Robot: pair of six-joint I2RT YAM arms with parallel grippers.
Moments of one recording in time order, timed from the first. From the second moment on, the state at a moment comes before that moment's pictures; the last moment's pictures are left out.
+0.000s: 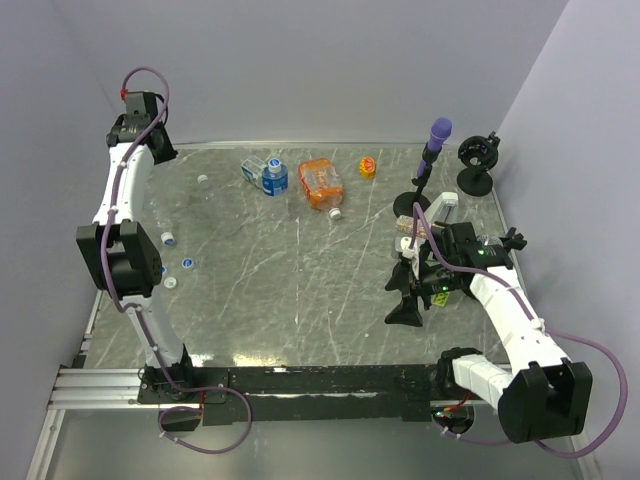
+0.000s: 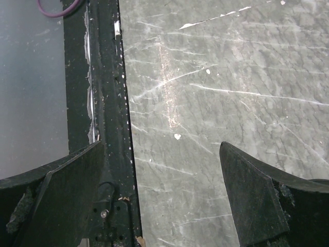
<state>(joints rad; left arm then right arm) 0.10 1.95 1.97 -0.75 -0.21 -0.25 0.10 1.04 0.82 -1.14 -1.07 -1.04</state>
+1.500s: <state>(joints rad) 0.11 2.01 2.00 -0.75 -0.20 -0.25 0.10 1.06 0.82 -1.14 -1.07 -1.04</state>
